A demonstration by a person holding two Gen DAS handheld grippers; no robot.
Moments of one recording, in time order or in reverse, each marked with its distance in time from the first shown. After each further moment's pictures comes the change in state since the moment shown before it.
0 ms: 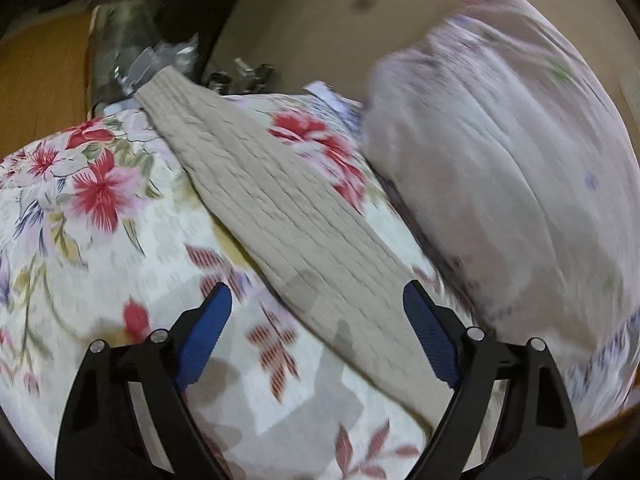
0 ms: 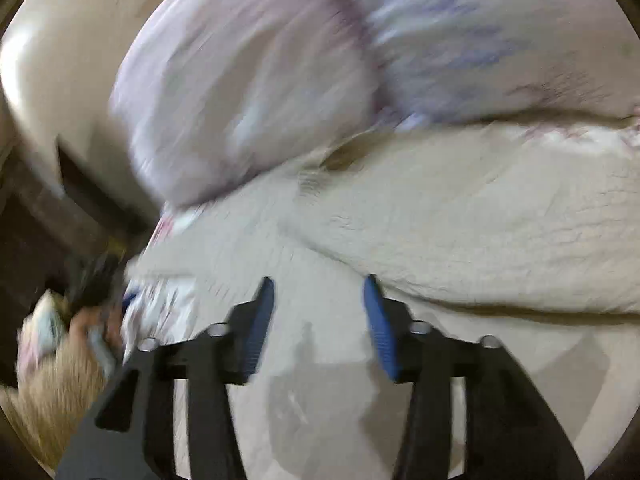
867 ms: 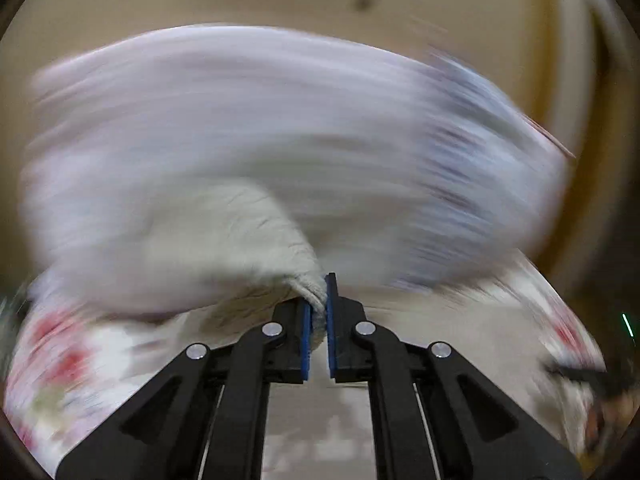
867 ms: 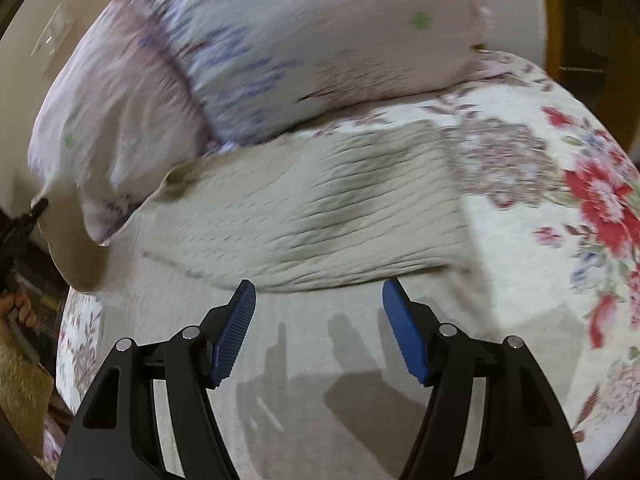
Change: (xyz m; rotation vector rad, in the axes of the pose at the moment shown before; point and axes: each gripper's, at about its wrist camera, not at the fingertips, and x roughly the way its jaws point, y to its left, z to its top) left arm -0.075 -0.276 -0.164 1.087 0.019 -0.513; right arm -0.099 -0.120 -0.022 0.225 -0.102 -0.350
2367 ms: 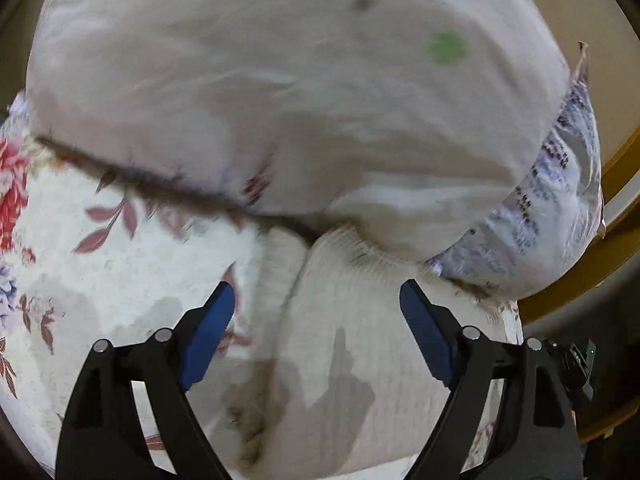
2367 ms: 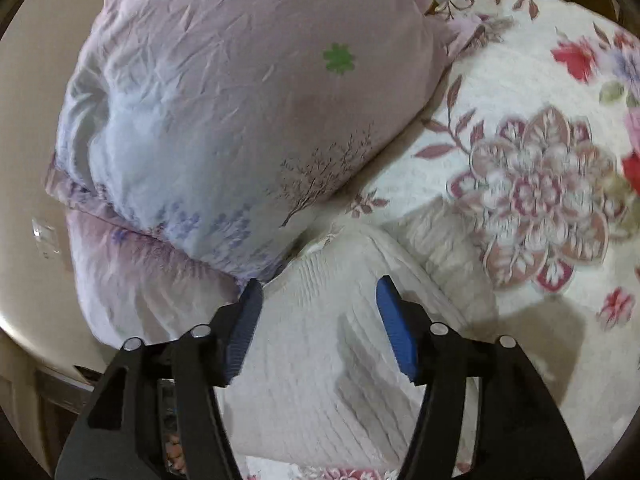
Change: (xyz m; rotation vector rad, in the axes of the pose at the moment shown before) left arm 0.048 0.138 -0.060 -0.586 0.235 0.043; right arm 0.039 -0.067 0.092 0.465 -0.049 0.323
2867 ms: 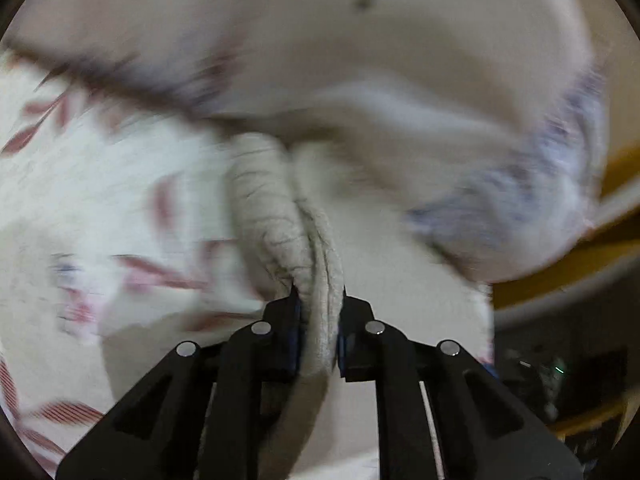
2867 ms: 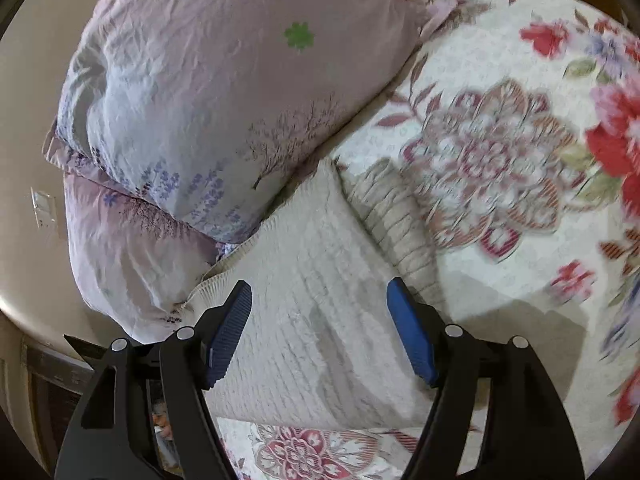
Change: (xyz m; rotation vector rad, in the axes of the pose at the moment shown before) left arm 0.042 -0.028 -0.028 -0.077 0.115 -0.182; right arm -0.026 -0.027 -0.010 -0.050 0.063 -0.035
